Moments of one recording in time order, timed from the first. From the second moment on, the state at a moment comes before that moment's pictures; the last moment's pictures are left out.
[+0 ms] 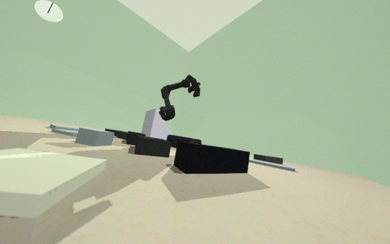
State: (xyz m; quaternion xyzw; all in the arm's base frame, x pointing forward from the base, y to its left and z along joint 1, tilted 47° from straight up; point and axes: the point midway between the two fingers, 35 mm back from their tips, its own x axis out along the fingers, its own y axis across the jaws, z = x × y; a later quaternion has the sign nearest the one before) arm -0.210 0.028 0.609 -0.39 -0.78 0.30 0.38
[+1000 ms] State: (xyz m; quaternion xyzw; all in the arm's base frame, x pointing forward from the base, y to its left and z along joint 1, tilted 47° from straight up) arm 0.184 0.186 0.558 -0.35 -0.32 0.51 0.71
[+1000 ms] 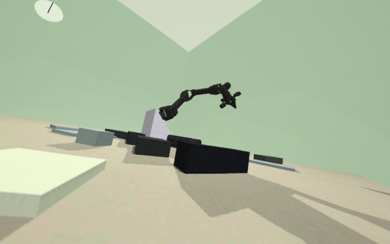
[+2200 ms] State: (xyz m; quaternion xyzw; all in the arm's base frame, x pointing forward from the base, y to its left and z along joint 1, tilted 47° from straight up) arm 0.441 0.047 0.081 0.08 0.43 0.51 0.74
